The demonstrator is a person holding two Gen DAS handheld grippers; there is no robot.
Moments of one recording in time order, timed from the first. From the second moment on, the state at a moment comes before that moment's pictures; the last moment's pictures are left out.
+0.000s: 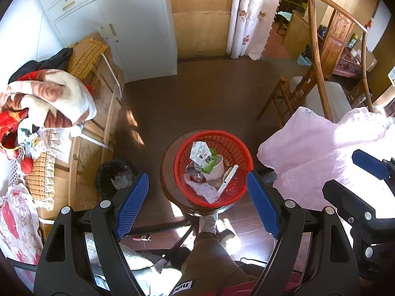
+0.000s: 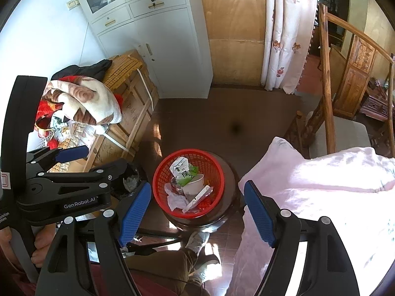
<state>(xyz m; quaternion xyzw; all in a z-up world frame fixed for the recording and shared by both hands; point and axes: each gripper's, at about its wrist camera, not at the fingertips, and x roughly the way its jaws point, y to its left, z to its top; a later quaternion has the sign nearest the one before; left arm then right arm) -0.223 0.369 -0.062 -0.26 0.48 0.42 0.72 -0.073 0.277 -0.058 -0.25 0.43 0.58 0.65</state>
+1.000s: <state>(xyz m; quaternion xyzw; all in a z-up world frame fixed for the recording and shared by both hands) -0.212 0.370 -0.067 -0.26 0.50 0.41 0.72 -0.070 0.278 -0.059 -0.25 0.43 0.57 0.65</state>
